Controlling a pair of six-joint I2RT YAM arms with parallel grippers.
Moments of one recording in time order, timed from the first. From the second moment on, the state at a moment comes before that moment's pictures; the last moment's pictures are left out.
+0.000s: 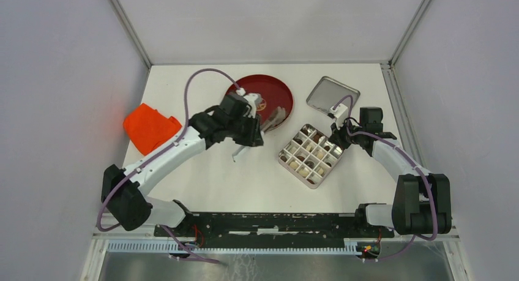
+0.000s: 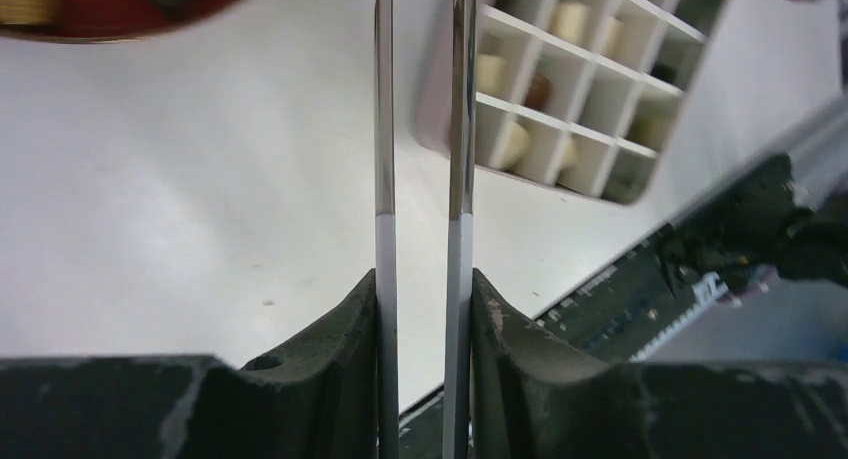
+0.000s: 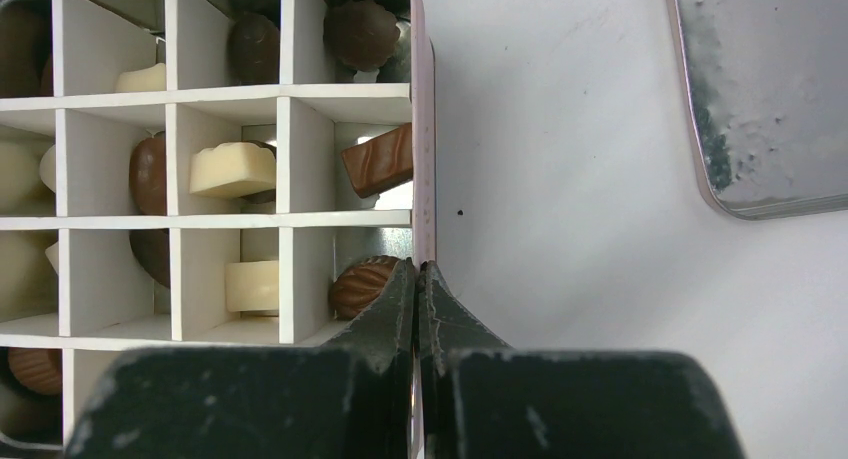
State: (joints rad) left arm -0.77 1.37 1.19 -0.64 0.17 -0.43; right arm 0.01 1.30 0.69 -0.24 -0.60 -0.58
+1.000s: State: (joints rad) left arm -0.53 1.65 1.37 -0.85 0.17 -0.21; right arm 0.01 1.30 0.69 -0.24 -0.60 -0.58
